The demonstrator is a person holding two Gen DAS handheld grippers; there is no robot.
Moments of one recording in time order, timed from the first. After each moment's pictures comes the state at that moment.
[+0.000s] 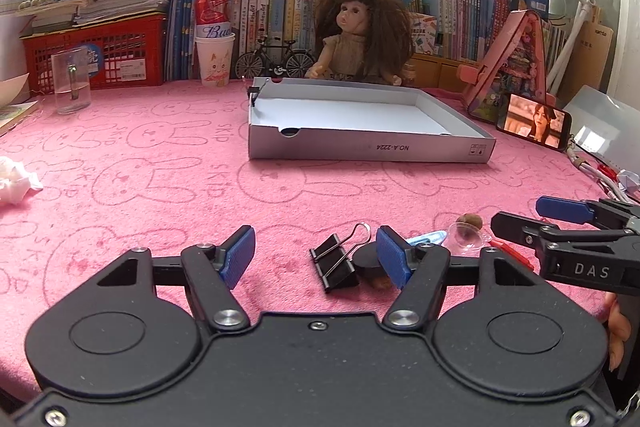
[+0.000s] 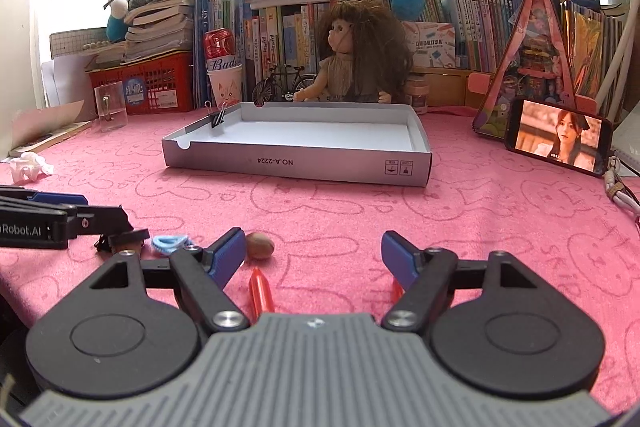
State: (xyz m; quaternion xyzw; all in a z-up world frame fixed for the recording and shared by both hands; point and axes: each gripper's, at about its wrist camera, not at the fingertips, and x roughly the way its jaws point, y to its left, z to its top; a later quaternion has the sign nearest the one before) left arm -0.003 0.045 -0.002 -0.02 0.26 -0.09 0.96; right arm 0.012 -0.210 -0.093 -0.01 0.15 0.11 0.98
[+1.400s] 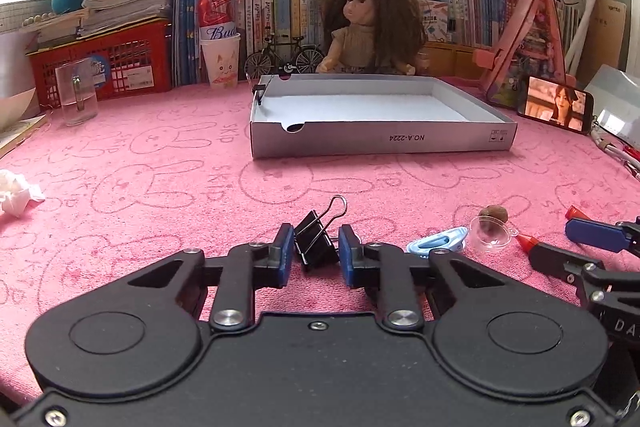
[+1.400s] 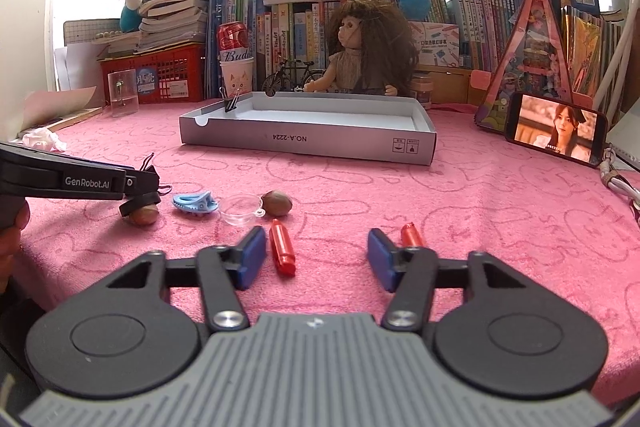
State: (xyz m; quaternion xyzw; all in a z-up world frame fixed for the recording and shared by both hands) left arm 0.013 0.023 -0.015 0.02 0.26 -0.06 0.96; right arm -0.015 -0.203 -0.112 -0.02 0.15 0.11 0.98
